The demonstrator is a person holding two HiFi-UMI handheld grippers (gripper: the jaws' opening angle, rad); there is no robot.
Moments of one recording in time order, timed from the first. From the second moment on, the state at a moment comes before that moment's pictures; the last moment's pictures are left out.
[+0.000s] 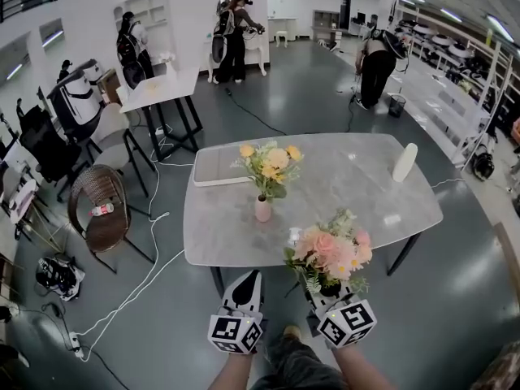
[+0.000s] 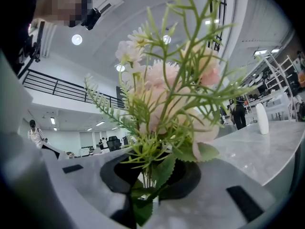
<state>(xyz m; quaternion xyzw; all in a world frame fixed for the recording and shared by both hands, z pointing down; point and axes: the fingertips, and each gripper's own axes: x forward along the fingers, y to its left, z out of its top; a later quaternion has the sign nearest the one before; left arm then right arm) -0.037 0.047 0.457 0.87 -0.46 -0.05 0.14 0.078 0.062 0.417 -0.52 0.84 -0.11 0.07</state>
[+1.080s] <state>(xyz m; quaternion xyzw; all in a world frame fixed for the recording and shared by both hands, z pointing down) 0.005 -0.079 0.492 0.86 -0.48 -0.04 0.16 0.112 -0.060 0.446 -0.51 0.85 -0.13 0.06</state>
